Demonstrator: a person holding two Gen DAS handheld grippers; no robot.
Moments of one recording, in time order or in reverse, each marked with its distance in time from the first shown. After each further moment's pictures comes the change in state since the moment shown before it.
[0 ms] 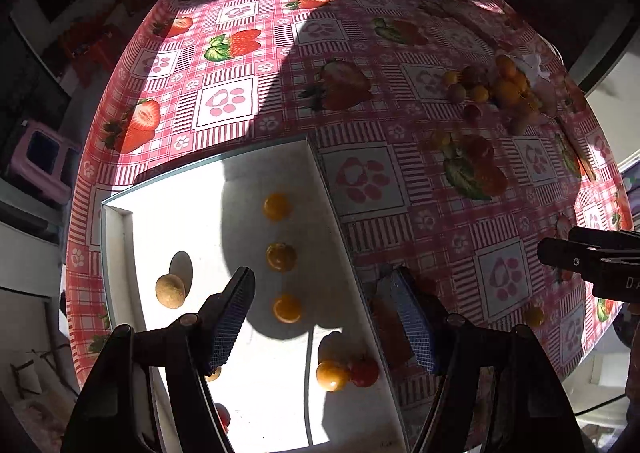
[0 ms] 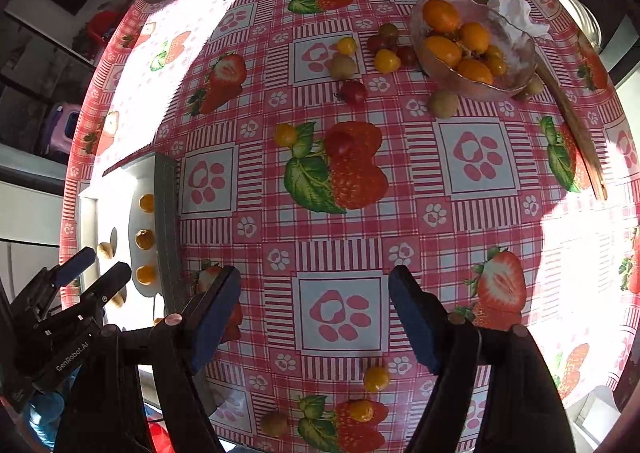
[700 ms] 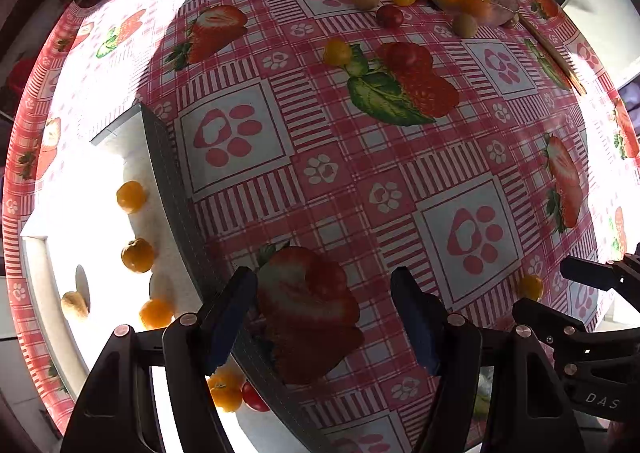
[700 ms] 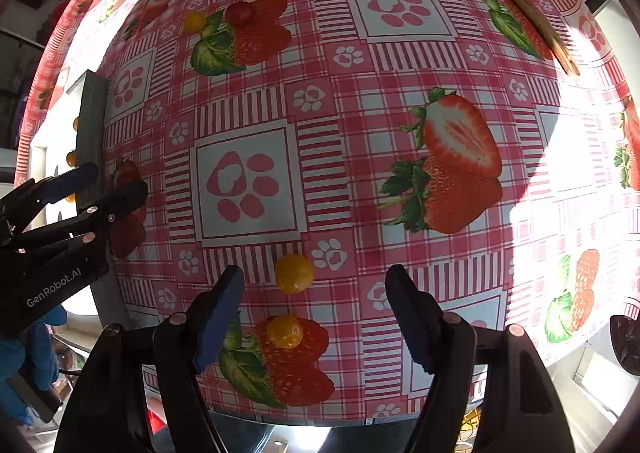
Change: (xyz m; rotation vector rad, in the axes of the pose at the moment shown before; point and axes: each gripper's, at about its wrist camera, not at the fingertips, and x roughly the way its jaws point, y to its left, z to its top) left arm 0.064 -0.084 -0.009 0.175 0.165 -0.026; right arm 0.037 -0.041 -0.079 0.060 0.109 -0.071
